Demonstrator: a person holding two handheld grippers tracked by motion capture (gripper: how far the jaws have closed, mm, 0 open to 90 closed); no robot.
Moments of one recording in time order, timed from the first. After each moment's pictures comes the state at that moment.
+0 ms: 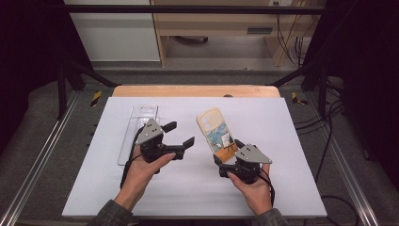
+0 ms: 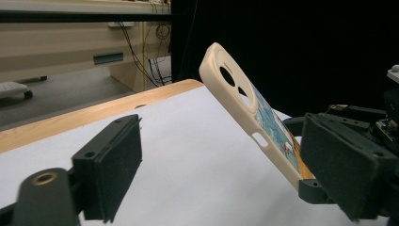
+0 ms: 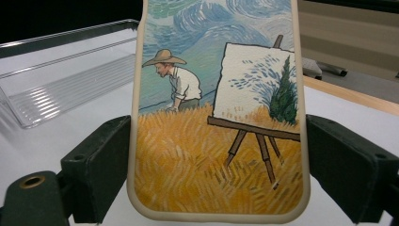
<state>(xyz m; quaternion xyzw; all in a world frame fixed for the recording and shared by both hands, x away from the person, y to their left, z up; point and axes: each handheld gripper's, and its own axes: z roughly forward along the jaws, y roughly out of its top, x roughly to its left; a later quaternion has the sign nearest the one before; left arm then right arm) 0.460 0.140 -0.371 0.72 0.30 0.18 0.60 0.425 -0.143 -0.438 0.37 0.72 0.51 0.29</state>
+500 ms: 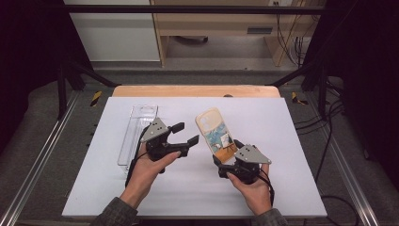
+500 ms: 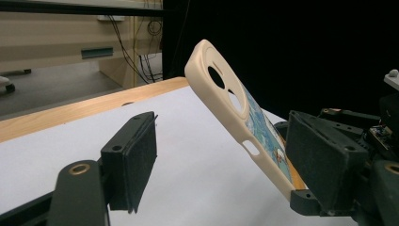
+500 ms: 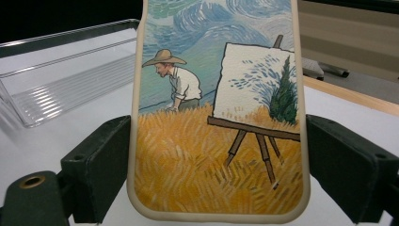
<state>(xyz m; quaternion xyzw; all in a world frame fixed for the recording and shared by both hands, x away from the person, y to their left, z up) 0.465 0.128 -0.374 0.72 0.30 0.16 0.60 0.425 -0.141 -0.438 0.36 0.72 0.51 0.29</state>
